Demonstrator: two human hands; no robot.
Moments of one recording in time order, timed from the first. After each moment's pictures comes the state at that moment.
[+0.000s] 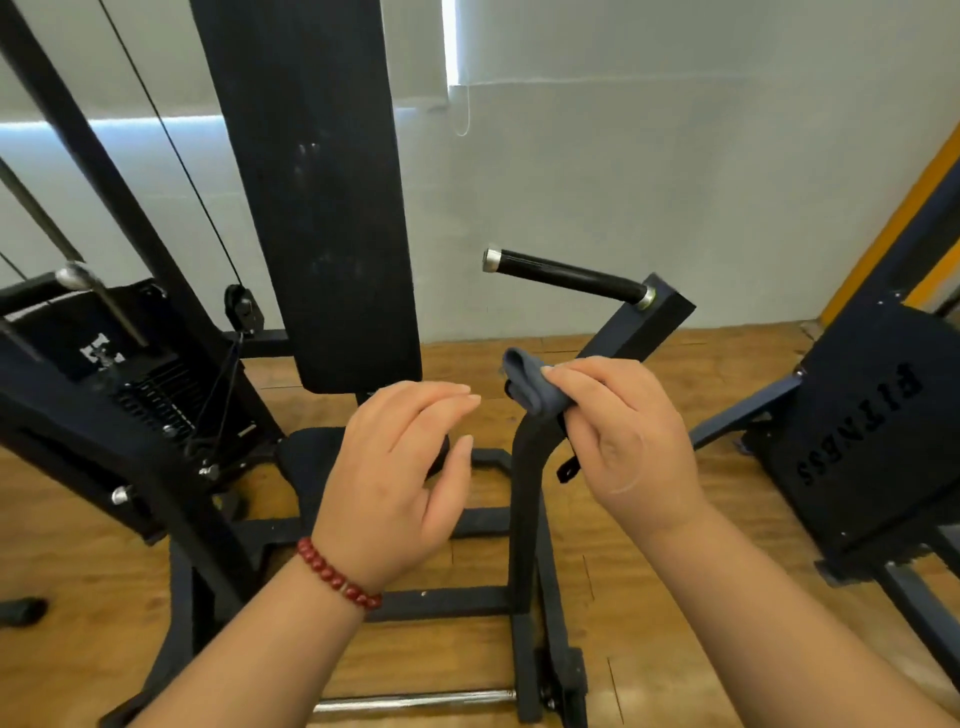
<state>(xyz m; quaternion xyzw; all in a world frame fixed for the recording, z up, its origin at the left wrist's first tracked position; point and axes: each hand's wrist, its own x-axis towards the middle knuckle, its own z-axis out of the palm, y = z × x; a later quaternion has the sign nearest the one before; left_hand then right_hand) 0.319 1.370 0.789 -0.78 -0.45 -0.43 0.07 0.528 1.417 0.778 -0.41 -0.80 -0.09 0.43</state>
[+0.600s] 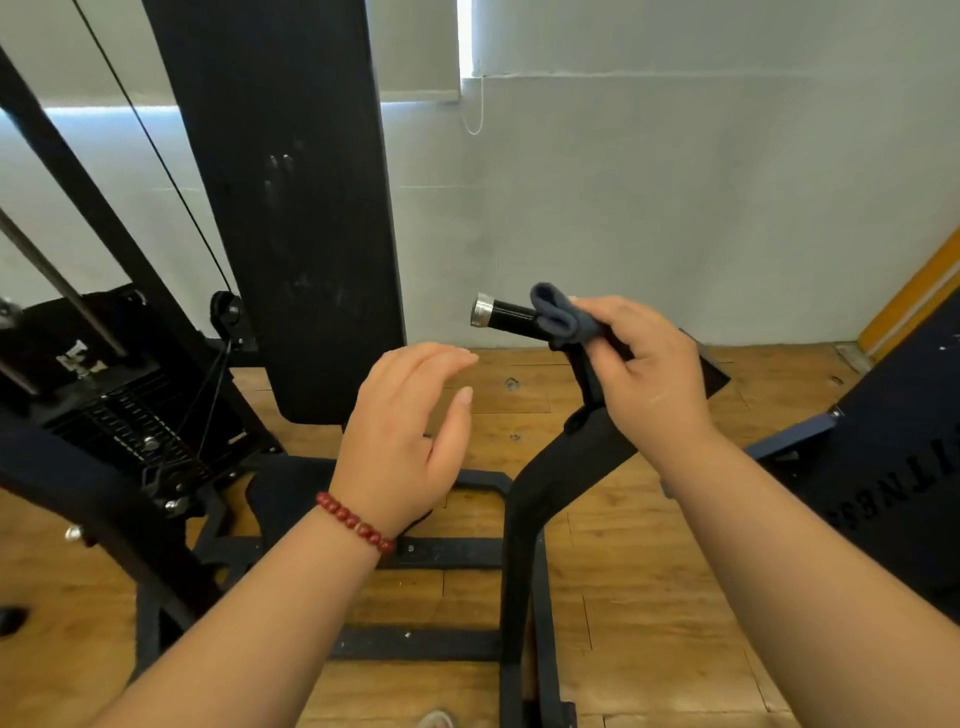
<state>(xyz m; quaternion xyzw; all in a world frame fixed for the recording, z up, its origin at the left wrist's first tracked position) 0.342 1.525 0.796 -0.74 -0.52 -0.43 0.03 0.553 1.592 0.806 -0.45 -0.76 0.10 0.46</state>
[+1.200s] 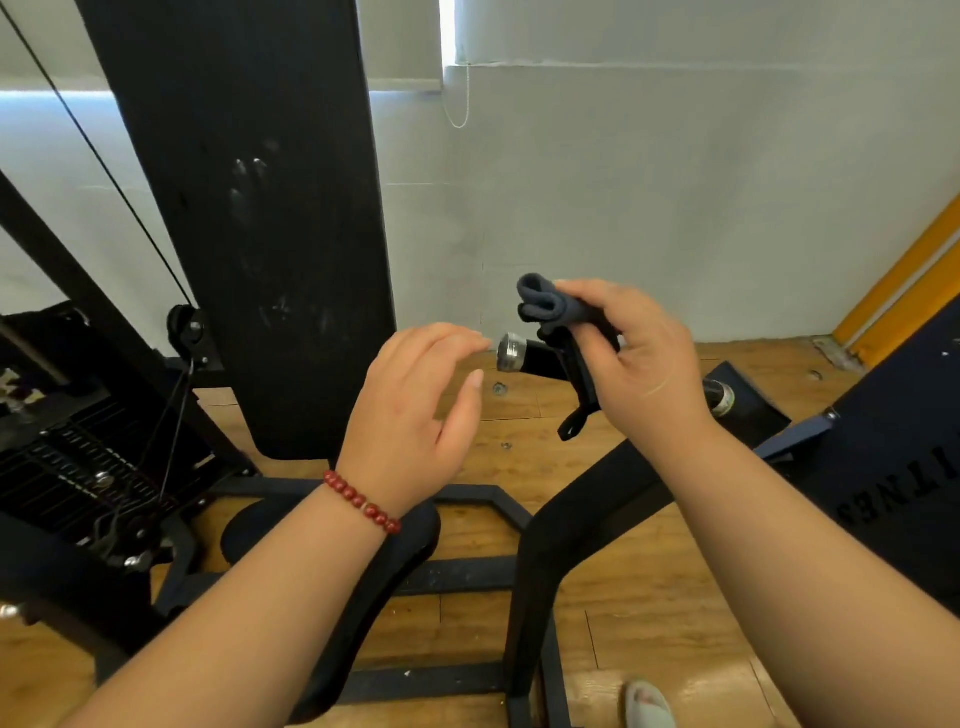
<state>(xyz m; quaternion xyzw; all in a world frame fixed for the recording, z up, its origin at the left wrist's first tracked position) 0.298 1.622 0.788 -0.76 -0.48 -0.44 0.01 0.498 1.664 0.806 -0.46 -0.76 0.07 0.46</state>
